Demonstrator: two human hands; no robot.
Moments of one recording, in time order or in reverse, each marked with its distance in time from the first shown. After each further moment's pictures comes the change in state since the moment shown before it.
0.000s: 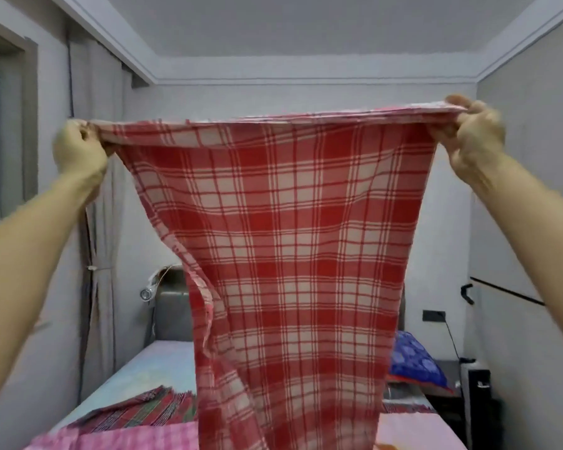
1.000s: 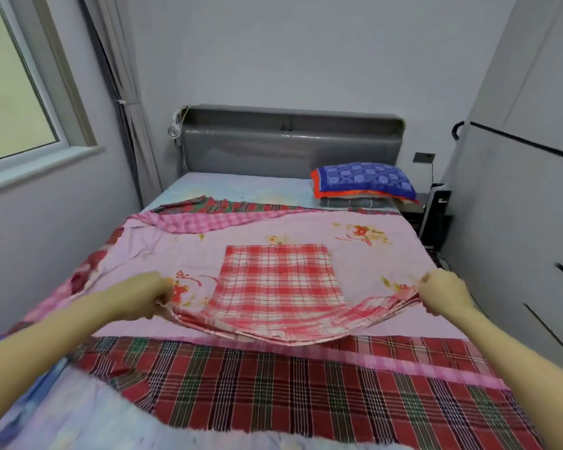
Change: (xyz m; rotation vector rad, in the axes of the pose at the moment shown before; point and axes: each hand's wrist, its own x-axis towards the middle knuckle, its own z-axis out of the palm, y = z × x) left_hand -0.464 -0.034 -0.424 1.151 -1.744 0.130; right_hand -0.577 -0.030 -0.262 -1.726 -0.532 0.695
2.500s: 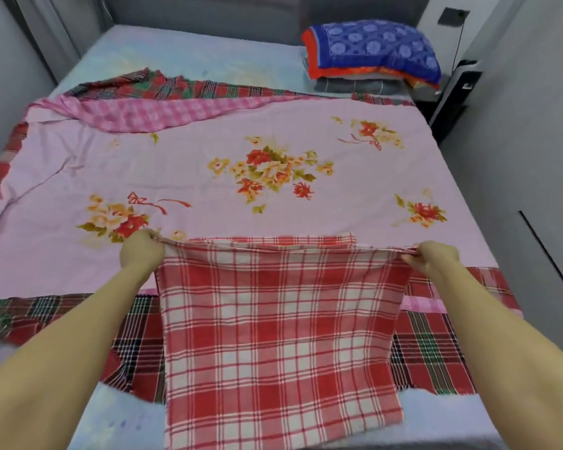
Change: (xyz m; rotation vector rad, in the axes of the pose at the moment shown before) left_hand 0.264 -0.057 0.186 -0.783 0.233 -0.646; right_hand 0.155 -0.012 0.215 0.984 -0.016 0.877
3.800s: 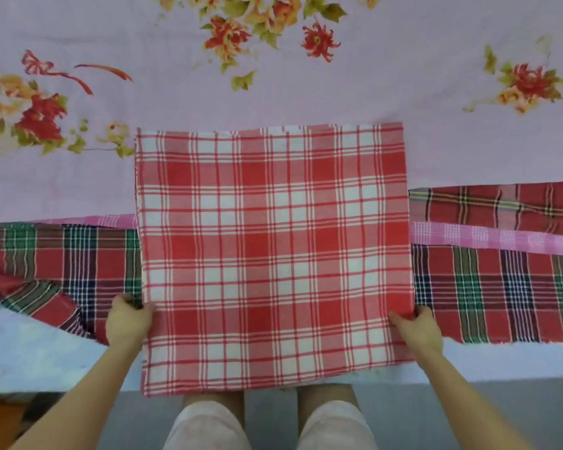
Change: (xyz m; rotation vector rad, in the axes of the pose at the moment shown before) left_hand -0.092 -0.146 0.188 0.111 -0.265 -0.678; right_hand 0.064 0.281 -0.030 -0.970 -0.070 0.245
